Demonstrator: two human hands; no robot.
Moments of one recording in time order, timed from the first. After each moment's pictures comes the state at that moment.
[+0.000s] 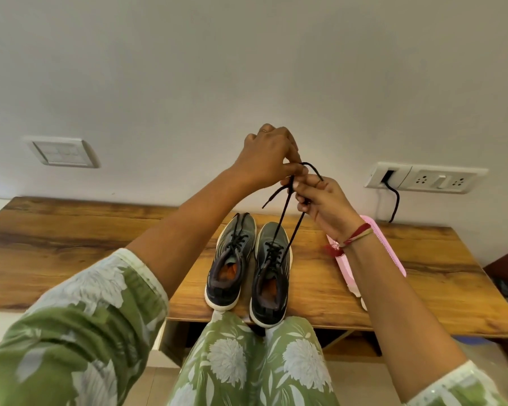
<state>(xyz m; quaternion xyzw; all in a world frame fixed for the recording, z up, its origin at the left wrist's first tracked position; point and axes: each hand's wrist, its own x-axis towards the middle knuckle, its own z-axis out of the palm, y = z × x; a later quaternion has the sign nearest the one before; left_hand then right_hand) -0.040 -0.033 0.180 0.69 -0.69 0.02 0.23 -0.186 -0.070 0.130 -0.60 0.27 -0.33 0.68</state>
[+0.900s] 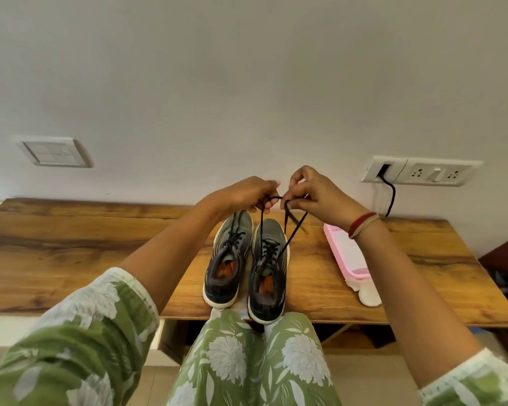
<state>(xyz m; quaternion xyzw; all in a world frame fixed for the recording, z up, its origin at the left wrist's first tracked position) -0.027 -0.016 0.121 0.63 -0.52 -0.47 0.32 -0.197 -0.091 0.131 -0.92 0.23 -0.15 0.28</state>
